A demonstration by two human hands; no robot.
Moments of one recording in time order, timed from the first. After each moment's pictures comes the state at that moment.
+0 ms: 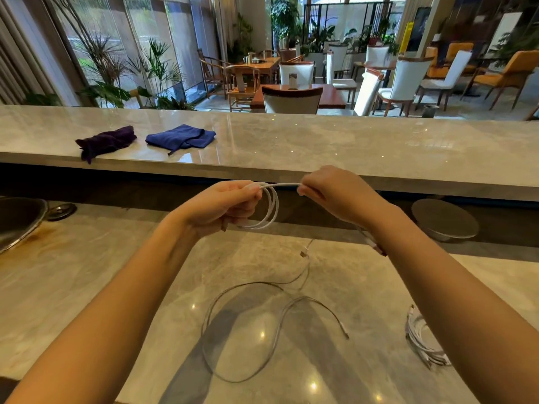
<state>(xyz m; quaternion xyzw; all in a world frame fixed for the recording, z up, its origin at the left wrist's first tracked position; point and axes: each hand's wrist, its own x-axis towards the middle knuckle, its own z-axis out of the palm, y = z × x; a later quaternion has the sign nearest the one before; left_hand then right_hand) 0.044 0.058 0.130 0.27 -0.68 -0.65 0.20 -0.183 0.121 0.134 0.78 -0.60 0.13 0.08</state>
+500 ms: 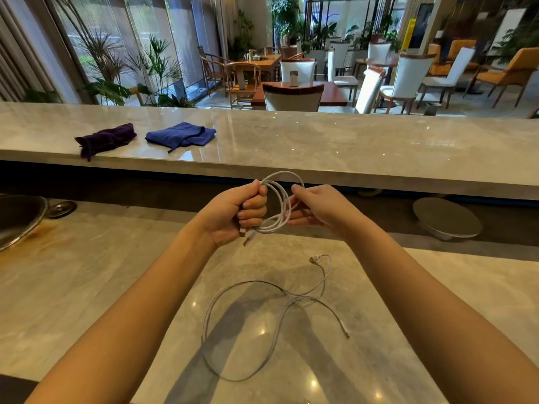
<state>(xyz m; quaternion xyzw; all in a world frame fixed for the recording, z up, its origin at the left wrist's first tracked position) 0.025 0.060 0.106 0.20 -0.46 -0.83 0.26 -0.152 0.117 0.110 0.43 -0.61 0.44 -0.50</state>
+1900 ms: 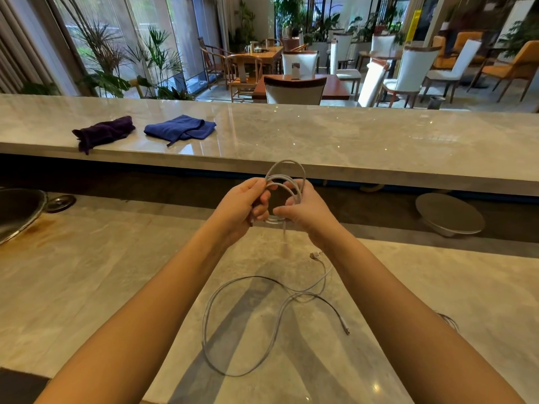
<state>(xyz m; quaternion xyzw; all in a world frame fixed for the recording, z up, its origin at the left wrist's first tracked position) 0.006 0.059 0.087 0.30 -0.57 -0.68 0.36 -0.125 0.112 0.087 0.45 -0.63 0.49 -0.41</state>
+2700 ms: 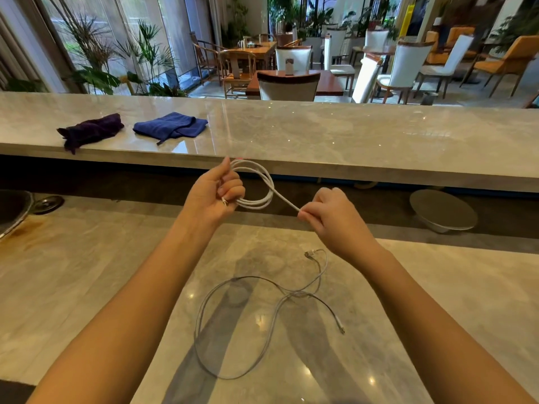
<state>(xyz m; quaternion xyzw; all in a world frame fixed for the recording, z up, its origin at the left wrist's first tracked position) 0.014 0.033 0.099 0.23 -0.22 -0.84 0.43 -0.170 0.146 0.077 0.69 -0.69 0.23 0.01</state>
